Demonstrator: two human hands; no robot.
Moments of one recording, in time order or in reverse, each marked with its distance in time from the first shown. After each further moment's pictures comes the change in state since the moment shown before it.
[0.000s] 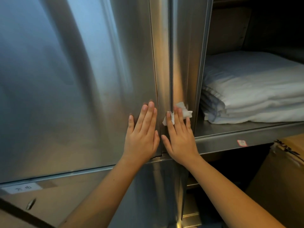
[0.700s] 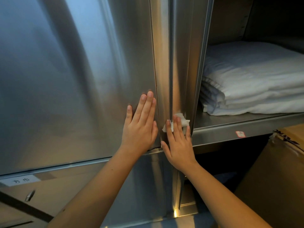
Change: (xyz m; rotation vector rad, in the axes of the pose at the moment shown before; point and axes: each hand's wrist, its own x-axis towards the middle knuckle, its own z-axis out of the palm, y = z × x) left_hand -0.001 -0.003 0.003 0.024 0.018 0.018; right_hand -0.047 -0.008 0.018 -0.002 -0.189 0.096
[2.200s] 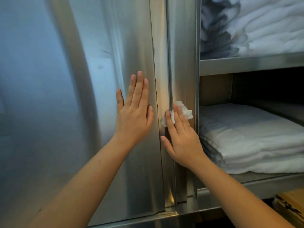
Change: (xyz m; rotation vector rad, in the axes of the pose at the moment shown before) left_hand 0.165 -0.051 -0.101 0.035 0.325 -0.049; right_hand 0.146 -0.007 -0.140 -0.004 0.396 -0.287
